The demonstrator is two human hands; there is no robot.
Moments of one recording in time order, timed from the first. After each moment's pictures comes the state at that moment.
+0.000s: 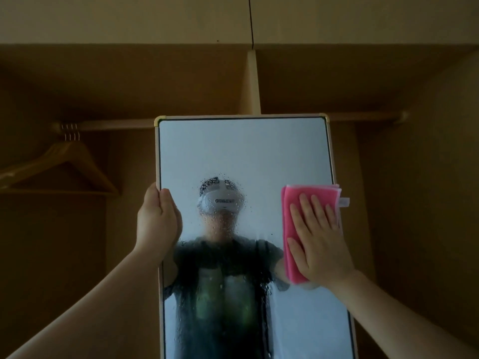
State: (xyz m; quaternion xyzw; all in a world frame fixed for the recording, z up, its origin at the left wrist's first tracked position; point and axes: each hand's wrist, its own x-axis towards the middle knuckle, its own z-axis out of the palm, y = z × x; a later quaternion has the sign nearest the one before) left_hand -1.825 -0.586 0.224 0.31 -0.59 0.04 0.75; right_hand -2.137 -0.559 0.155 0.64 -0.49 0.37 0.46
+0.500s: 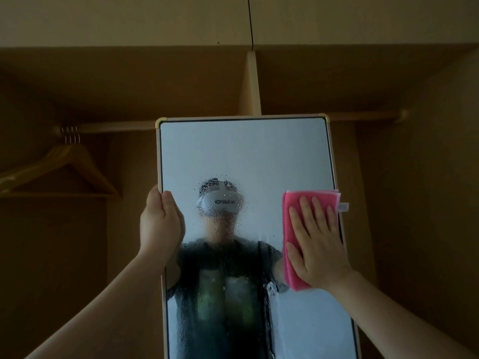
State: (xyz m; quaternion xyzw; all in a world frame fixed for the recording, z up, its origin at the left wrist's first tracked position) left_hand -1.826 -0.586 0.223 0.34 -0.57 0.06 0.75; right_hand -2.131 -0.562 0.151 0.63 -0.51 0.35 0.47
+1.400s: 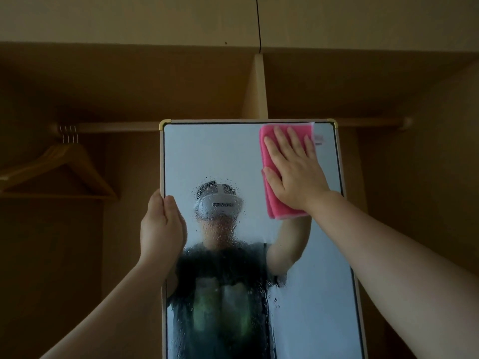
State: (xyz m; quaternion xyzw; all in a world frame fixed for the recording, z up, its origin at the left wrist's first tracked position) left_hand -1.830 -0.578 0.223 0.31 -0.58 0.03 0.75; right_hand -2.093 -0.561 0.306 0.63 -0.51 0.34 0.49
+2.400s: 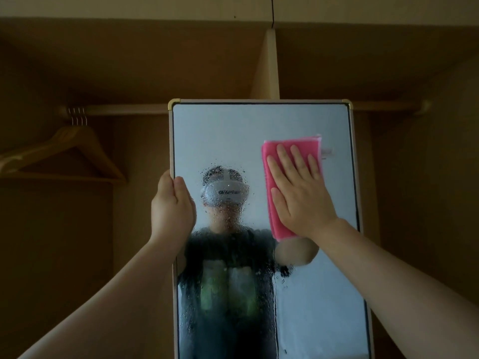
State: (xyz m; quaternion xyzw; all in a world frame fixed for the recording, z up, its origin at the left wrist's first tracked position) left_hand -1.830 -0.571 0.224 0.31 -0.58 0.03 0.75; right_hand -2.078 -0.561 0.233 0.65 -0.48 0.35 0.49
